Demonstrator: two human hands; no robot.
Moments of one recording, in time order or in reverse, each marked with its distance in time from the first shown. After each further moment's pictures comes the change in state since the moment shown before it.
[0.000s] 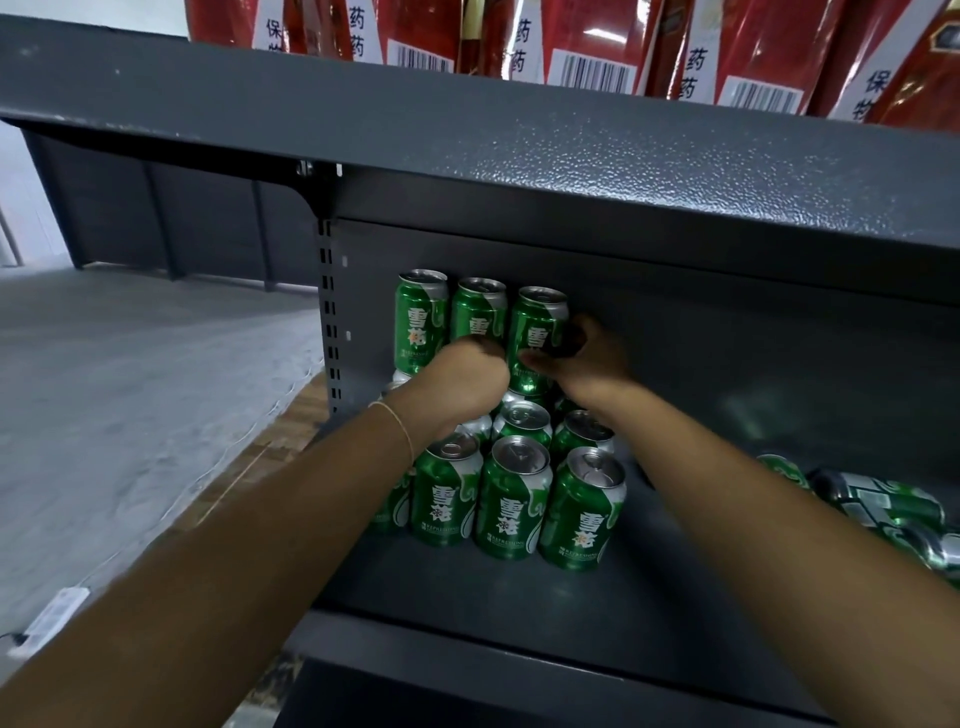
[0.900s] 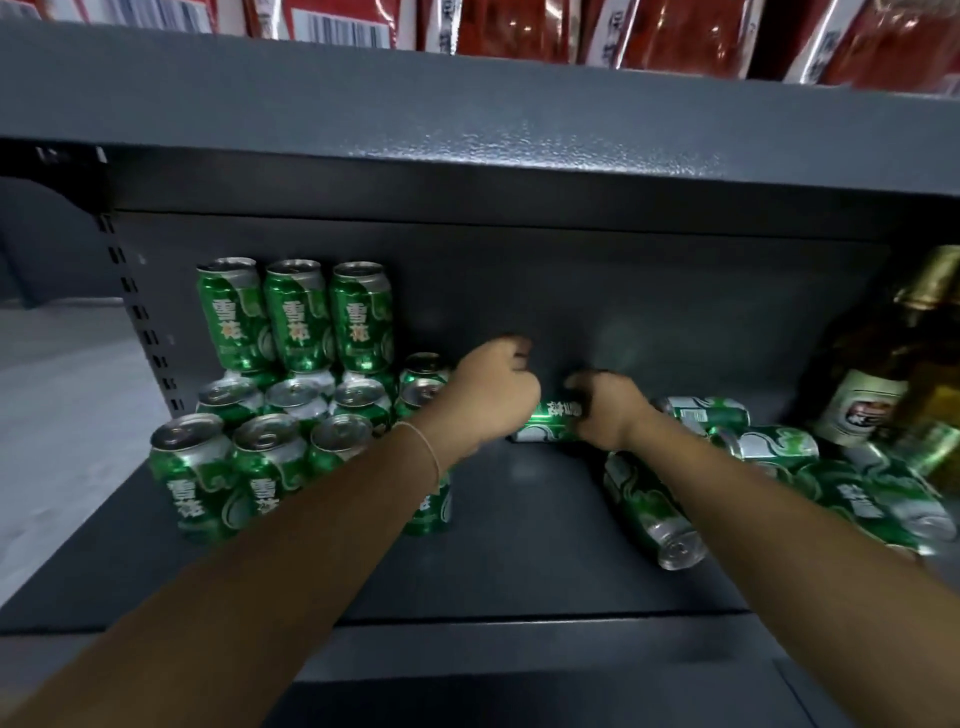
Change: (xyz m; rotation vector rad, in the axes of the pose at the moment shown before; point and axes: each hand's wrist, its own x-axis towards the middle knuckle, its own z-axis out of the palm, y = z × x) left_hand -0.029 0.061 0.167 -0.017 -0.208 0.163; right_hand -0.050 0.159 -0.141 -0.612 -0.174 0.113
